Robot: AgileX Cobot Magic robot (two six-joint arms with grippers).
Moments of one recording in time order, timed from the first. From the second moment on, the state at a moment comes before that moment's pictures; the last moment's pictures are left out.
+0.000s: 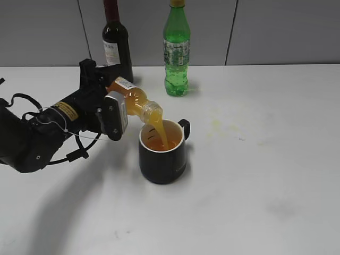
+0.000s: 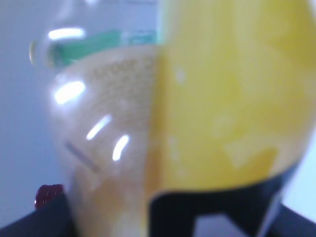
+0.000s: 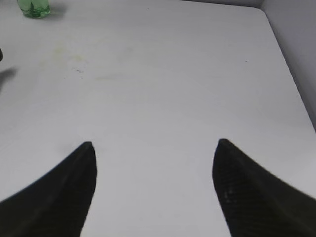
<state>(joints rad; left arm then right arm) -0.41 2.10 -0.79 0.08 -1.18 1.63 0.11 0.00 -0.41 -0.02 0.94 0.00</state>
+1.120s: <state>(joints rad) -0.41 2.07 -0.79 0.08 -1.19 1.75 0.11 0.00 -0.41 -0.02 0.94 0.00</state>
